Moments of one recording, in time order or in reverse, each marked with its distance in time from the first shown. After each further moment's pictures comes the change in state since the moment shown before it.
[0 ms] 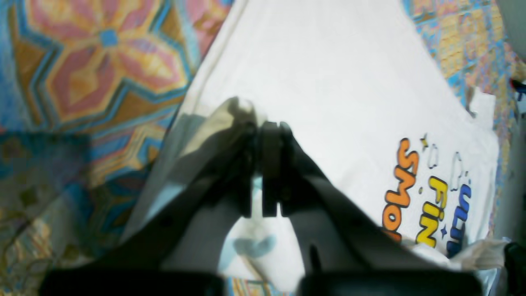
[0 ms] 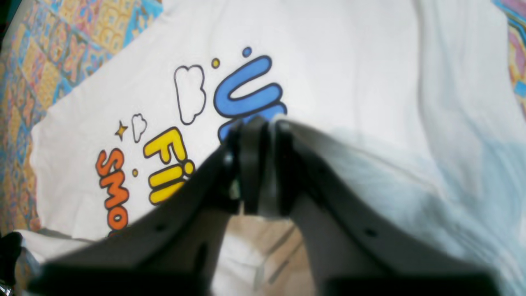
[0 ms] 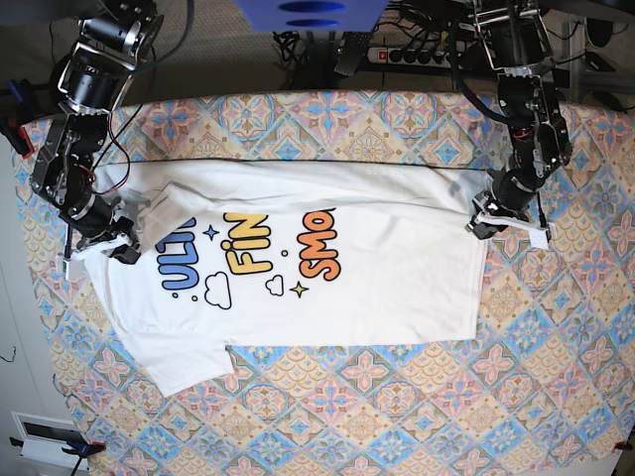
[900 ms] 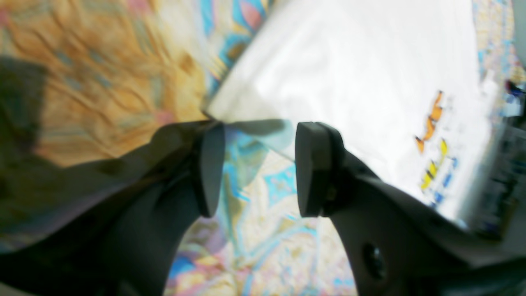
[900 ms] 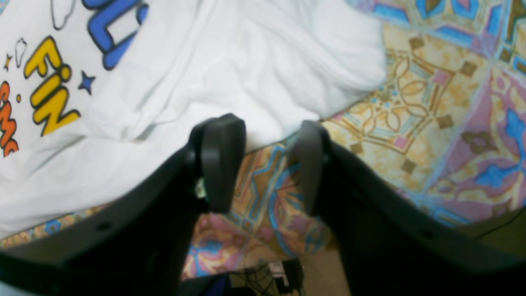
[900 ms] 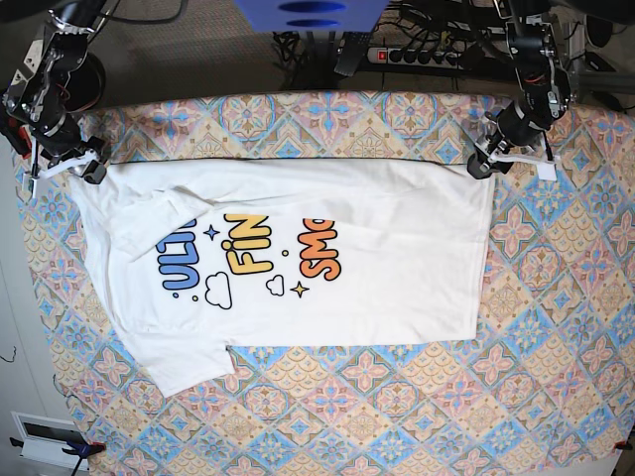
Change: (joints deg) left arm 13.2 -1.2 -3.7 0.6 -14.2 0.0 5.0; right arm -20.9 1.9 8.5 13.5 0.4 0.0 -0.9
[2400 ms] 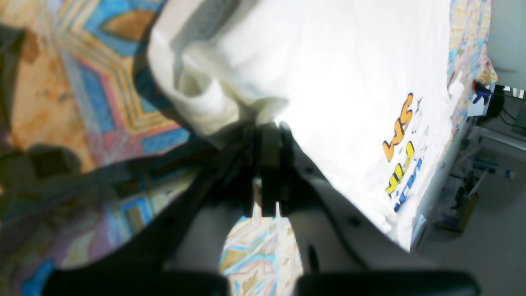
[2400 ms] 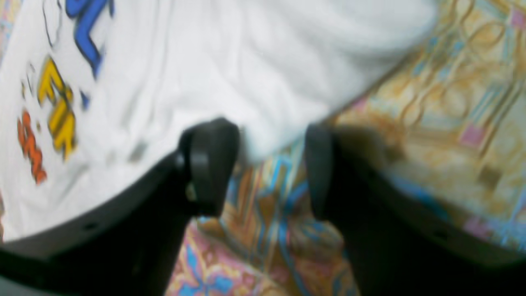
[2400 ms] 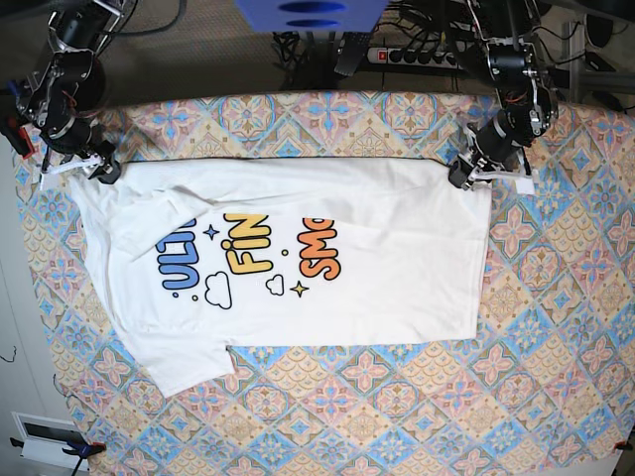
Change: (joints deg) left arm -6.5 4.1 0.0 -5.6 1.4 0.0 0.5; right arm 8.1 0.7 0.5 -20.5 2.4 1.6 2.4
